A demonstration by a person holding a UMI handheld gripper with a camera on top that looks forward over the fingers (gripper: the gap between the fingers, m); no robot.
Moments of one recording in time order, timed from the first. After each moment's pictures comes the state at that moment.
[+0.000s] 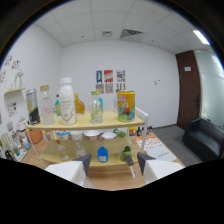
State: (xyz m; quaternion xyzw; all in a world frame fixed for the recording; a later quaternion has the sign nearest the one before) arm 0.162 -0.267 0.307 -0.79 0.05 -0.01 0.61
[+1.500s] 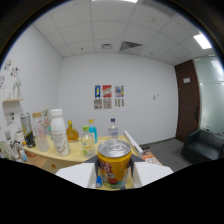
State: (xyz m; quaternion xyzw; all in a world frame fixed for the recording) arm 0.189 -0.220 0.393 -0.74 0.05 -0.03 0.67
